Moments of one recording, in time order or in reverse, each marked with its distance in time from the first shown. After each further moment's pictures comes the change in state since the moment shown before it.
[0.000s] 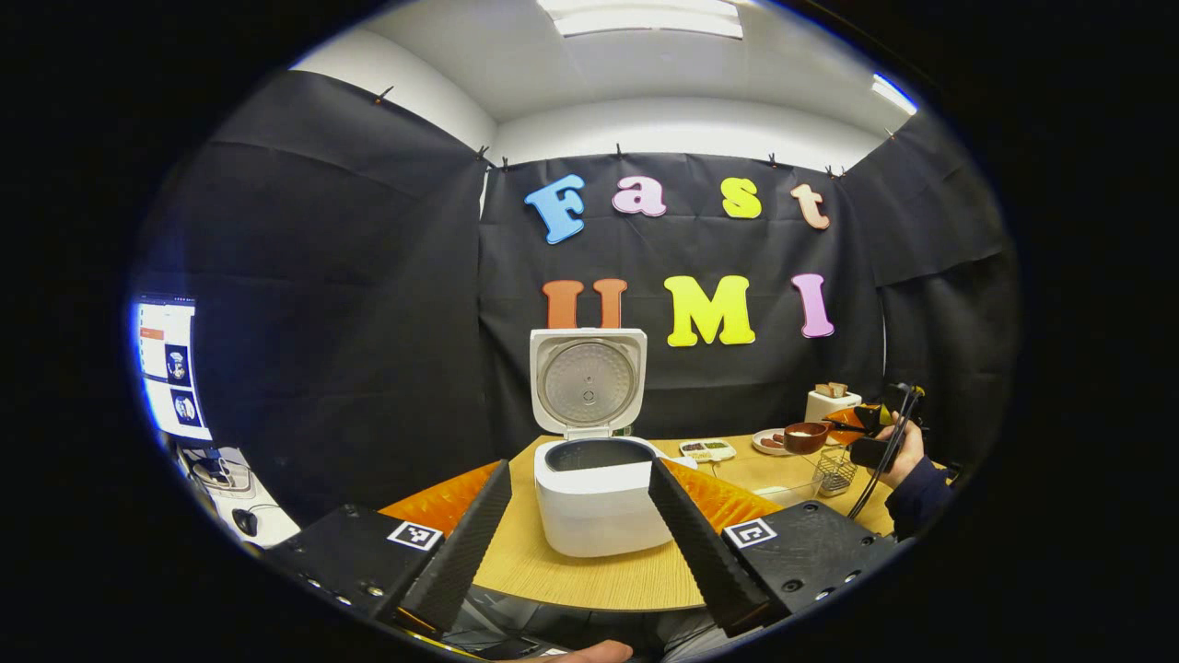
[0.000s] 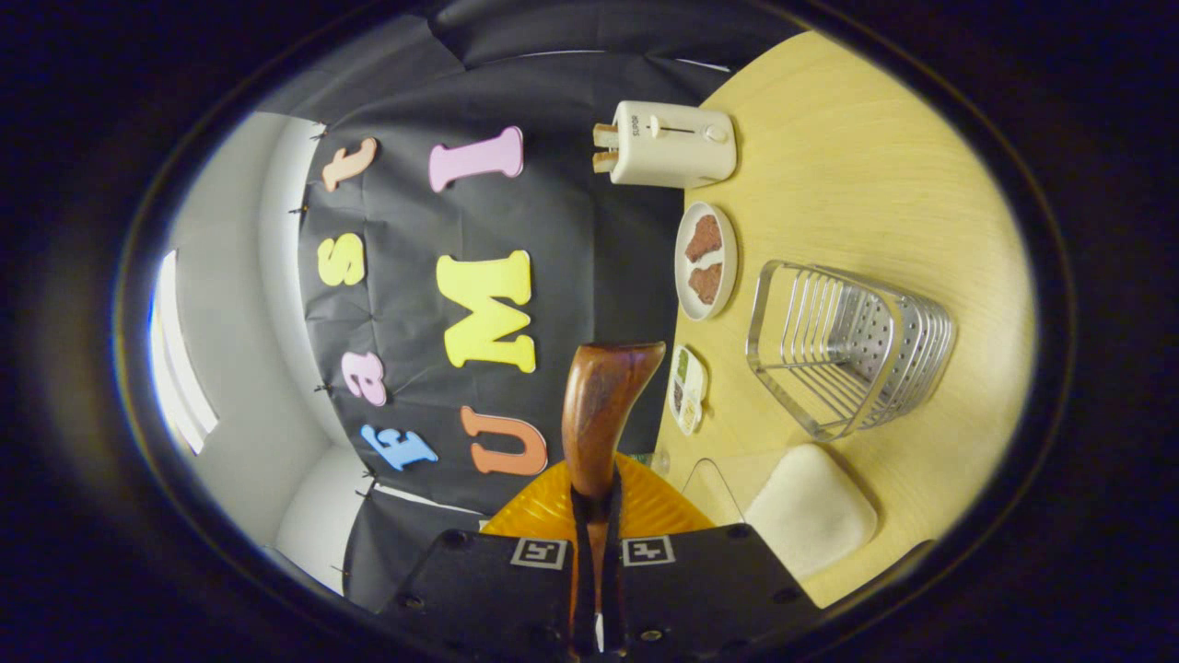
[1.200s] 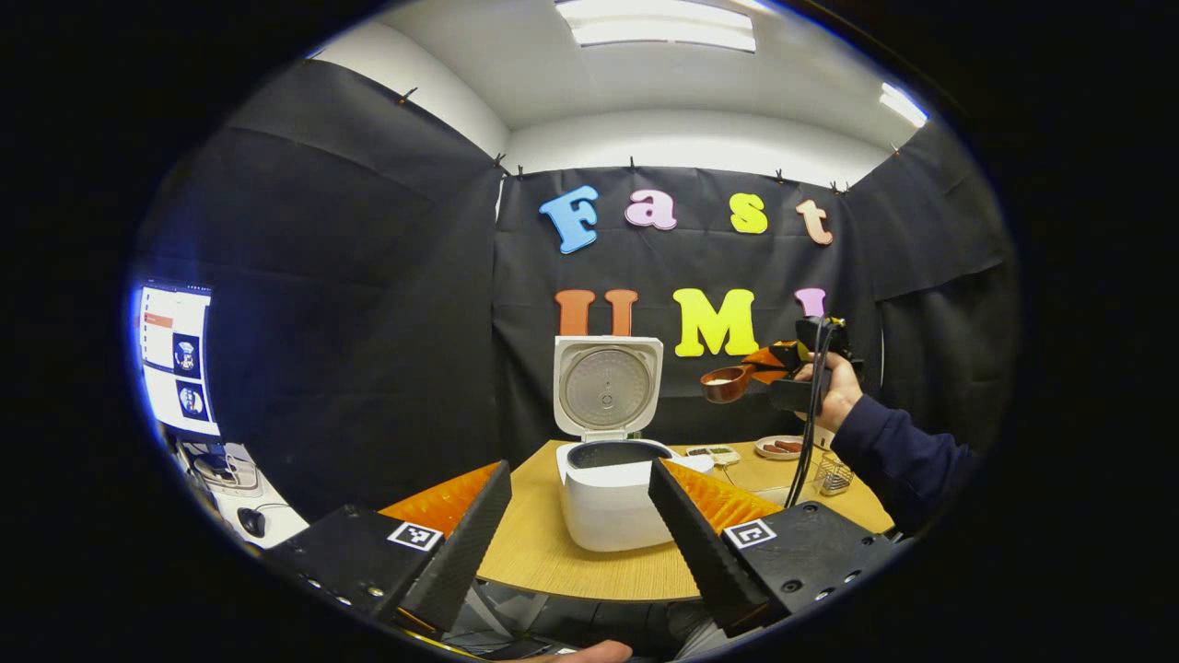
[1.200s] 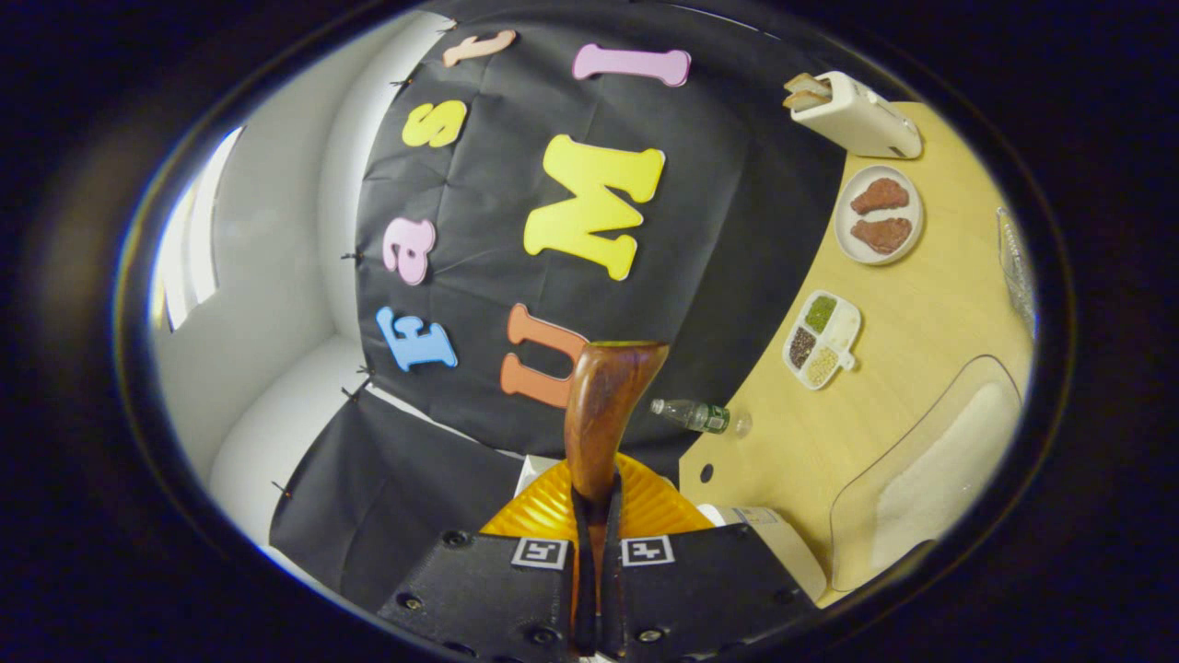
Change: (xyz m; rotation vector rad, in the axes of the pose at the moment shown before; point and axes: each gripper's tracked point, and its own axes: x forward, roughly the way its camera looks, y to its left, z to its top) left arm -0.033 0.048 -0.006 -0.032 -0.016 0.009; right arm 0.116 0.134 -0.184 -0.370 0.178 0.044
